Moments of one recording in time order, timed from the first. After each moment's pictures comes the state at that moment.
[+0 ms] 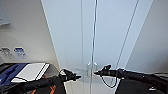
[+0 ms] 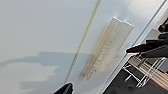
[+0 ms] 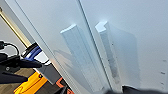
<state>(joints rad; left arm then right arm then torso) 0.46 2.50 -1.69 -0.02 0.02 0.05 -0.39 2.67 -1.82 -0.11 -0.14 0.10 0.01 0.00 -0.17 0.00</state>
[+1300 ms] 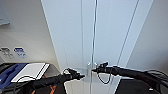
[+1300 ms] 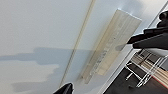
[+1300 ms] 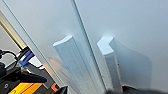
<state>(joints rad) 0.46 2.62 -1.82 -0.02 0.05 0.05 -0.36 2.78 -1.97 -0.11 -0.14 0.10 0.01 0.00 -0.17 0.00</state>
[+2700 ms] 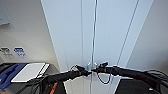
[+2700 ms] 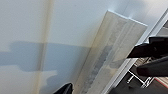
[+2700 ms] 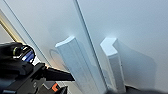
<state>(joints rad) 0.41 2.86 -2.05 -0.02 0.06 0.05 -0.36 2.78 -1.95 -0.11 -0.13 0.10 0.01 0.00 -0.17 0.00</state>
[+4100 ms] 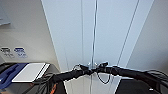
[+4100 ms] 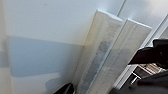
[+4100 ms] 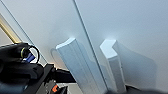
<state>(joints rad) 0.41 2.96 -2.16 0.00 0.06 0.05 -0.36 2.79 -1.96 -0.11 -0.12 0.12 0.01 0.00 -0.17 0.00</state>
